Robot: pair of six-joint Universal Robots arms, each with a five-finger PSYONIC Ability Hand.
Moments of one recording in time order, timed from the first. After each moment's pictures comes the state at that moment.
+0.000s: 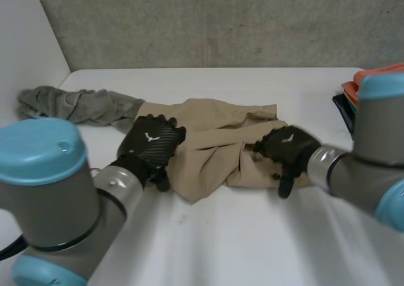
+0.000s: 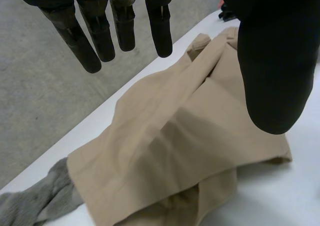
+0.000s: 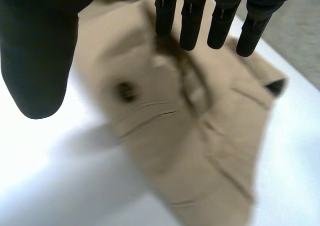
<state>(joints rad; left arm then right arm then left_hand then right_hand) 4.07 -1.84 -1.65 3.26 -1.63 3.47 1.96 -1.11 1.41 0.25 1.34 2.60 0.43 0.31 0.31 0.31 0.13 0.32 0.35 0.31 0.31 0.11</state>
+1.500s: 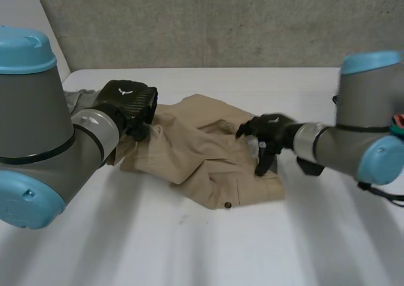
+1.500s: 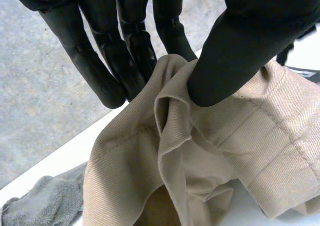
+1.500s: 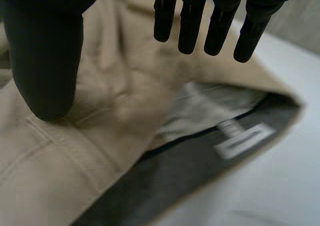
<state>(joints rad) 4.18 -1.89 -1.32 2.95 -1.63 3.39 1.95 -0.81 0.99 0.41 1.18 2.83 1.13 1.20 1.18 1.19 0.98 0.37 0.39 0.37 0.36 0.16</state>
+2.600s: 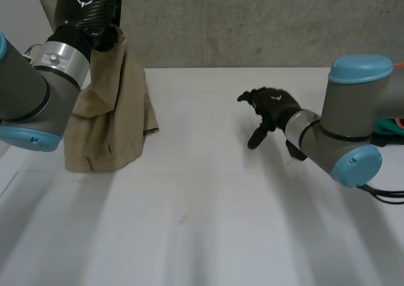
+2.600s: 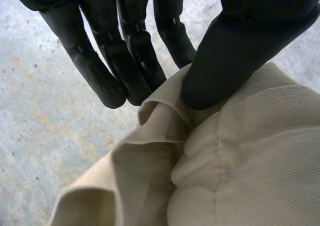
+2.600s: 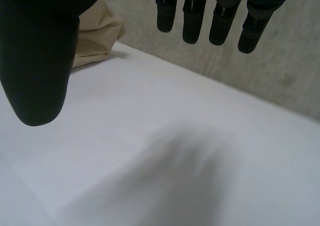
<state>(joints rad) 4.39 -1.95 -1.24 3.56 -1.42 3.47 1.99 -0.84 1.02 0.12 1.35 3.06 1.14 1.20 1.19 1.20 0.98 0.29 0.29 0.27 0.28 0.08</state>
